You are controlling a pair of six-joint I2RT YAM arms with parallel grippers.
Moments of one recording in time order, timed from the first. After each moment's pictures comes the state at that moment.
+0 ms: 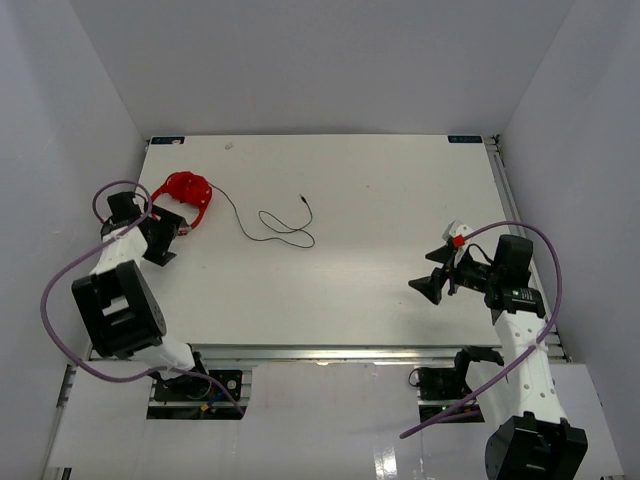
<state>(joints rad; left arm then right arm) 0.39 1.51 0.97 -0.40 0.19 -0.78 -0.14 0.75 0.54 -0.47 -1.06 -0.59</state>
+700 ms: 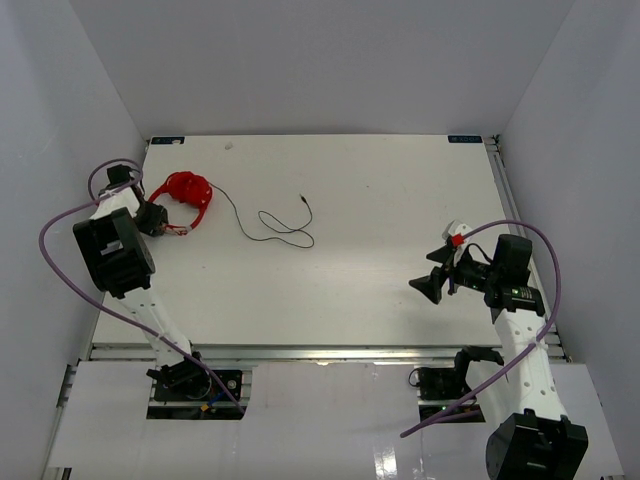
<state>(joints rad) 0.40 2.07 1.51 -0.59 -0.05 -0.78 -0.14 0.76 0.55 -0.47 -1.04 -0.58</state>
